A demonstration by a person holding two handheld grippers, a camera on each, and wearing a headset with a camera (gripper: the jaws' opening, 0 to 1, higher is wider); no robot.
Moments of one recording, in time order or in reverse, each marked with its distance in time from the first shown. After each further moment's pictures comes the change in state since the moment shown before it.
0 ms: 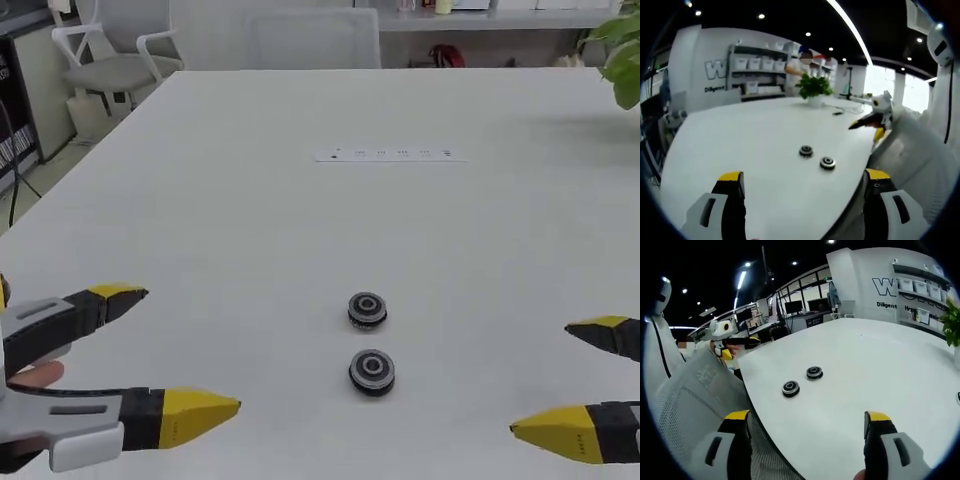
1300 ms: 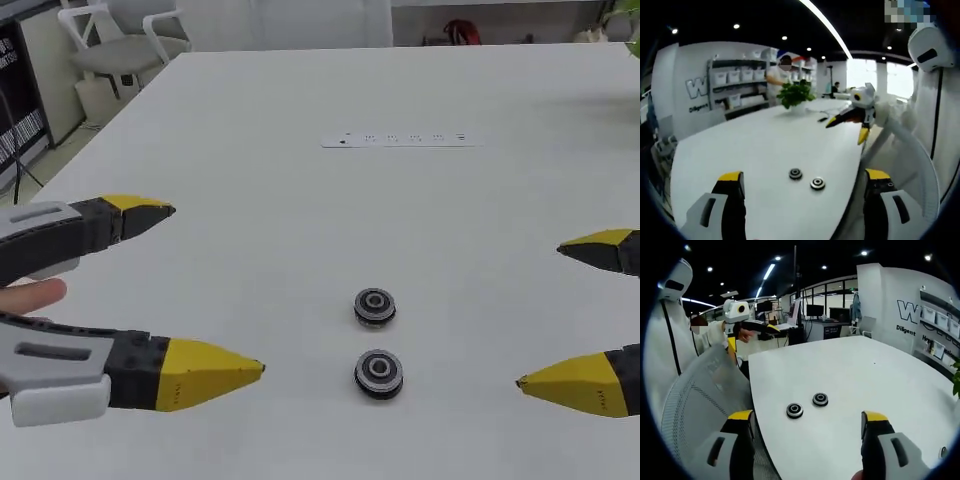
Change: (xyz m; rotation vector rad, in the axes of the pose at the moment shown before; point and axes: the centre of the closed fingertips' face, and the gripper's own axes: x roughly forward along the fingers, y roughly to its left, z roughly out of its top) left arm 0.008 -0.032 0.070 0.166 -0.006 -0.122; right arm 0.001 0.017 0.068 -0.253 -0.017 0.084
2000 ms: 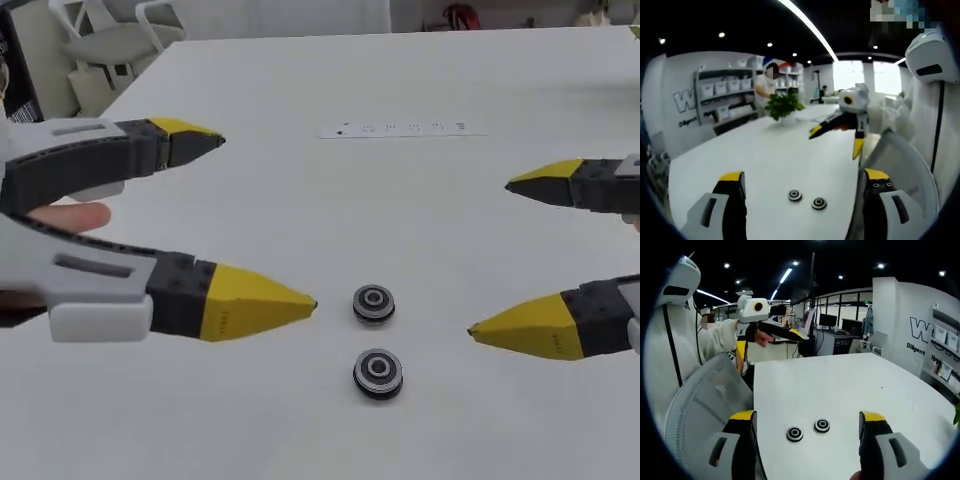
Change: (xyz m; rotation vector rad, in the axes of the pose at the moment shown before) left arm 0.031 0.001 0.052 0.082 -0.050 -0.095; right arm 0.019 0.006 0.058 -0.117 -0.074 0.068
